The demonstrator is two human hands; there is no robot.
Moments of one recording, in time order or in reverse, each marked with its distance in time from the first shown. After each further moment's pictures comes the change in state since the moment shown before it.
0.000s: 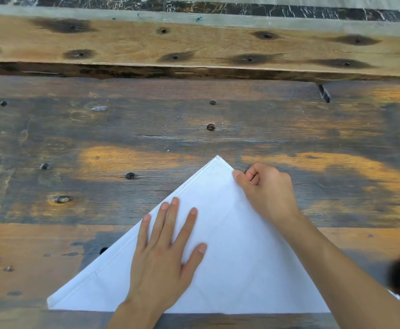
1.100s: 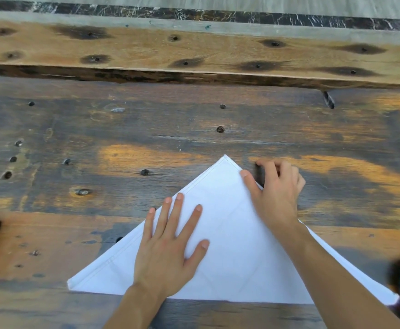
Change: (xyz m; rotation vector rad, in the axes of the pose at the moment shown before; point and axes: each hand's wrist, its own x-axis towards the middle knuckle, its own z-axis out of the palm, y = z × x) left_hand -0.006 -0.014 0.001 0.072 -0.041 -0.008; right_hand -0.019 0.008 0.016 -0.169 0.361 -0.260
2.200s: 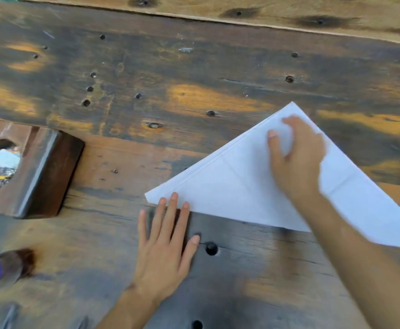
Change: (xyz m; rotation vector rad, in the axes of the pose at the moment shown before) left_hand -0.173 -0.059 -0.005 0.006 0.134 -0.146; right_hand -0.066 -0.112 -0.016 0.172 -0.118 -0.021
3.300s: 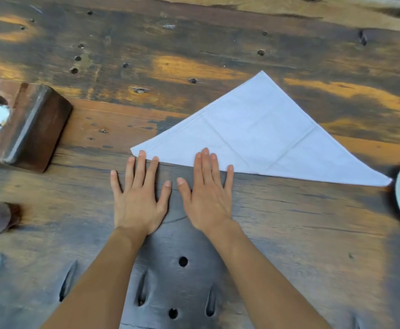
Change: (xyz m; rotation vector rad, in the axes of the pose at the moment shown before) left_hand -0.011 -0.014 0.011 -0.086 -0.082 -0.260; right_hand -0.191 -0.044 0.052 -0.352 -0.512 -0.113
